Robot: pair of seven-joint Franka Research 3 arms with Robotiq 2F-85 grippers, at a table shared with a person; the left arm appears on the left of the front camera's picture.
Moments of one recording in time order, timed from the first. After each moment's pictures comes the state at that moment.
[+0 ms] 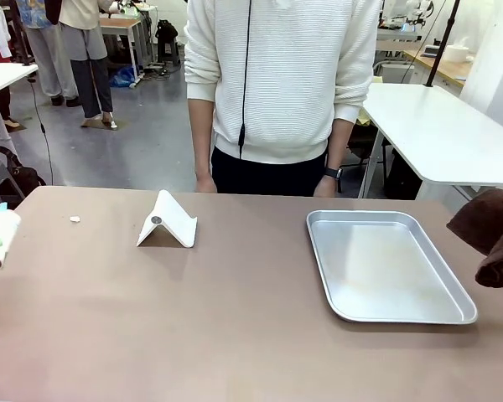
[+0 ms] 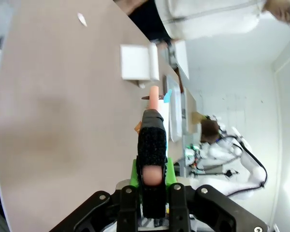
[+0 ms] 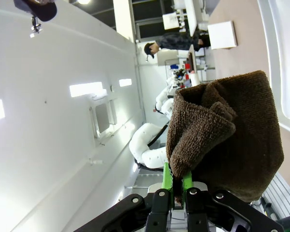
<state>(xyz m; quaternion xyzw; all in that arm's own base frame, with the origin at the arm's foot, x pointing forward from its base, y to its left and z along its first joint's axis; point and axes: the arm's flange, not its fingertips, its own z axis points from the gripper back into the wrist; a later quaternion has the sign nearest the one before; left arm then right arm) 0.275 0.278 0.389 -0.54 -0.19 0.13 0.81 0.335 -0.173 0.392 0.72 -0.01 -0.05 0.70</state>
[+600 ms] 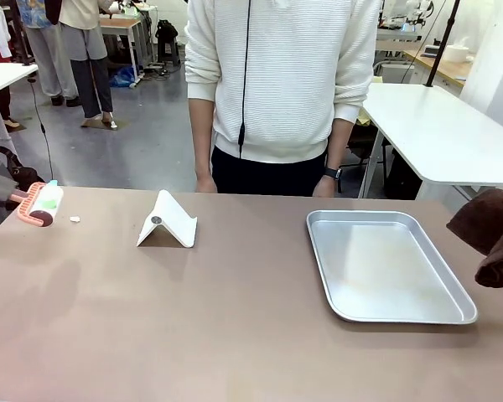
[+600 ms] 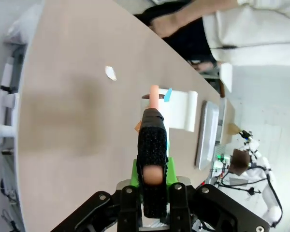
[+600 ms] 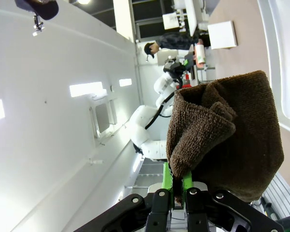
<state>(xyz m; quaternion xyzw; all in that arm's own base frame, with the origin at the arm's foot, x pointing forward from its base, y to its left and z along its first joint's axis) 0.448 0.263 0.406 -0.45 -0.13 0.16 0.87 0.334 -0.173 0.392 0.72 -0.01 -0.05 0.70</state>
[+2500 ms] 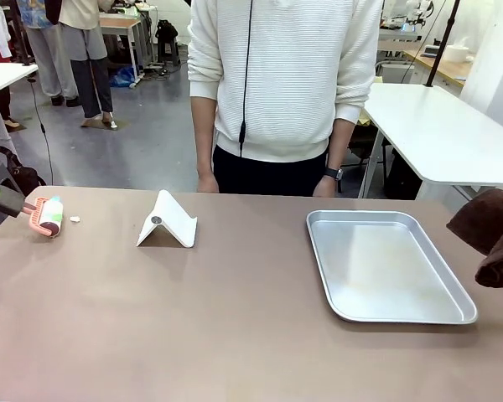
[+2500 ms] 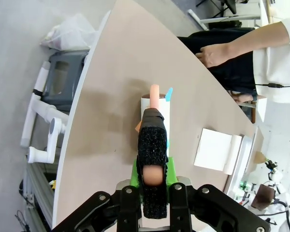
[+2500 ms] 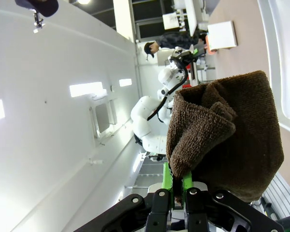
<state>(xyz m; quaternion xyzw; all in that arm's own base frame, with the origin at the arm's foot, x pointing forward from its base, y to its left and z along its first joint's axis) 0.498 0.267 0.364 -0.37 -0.13 0.21 0.90 0.334 -0.173 0.392 0.72 -0.01 -0.05 0.70</state>
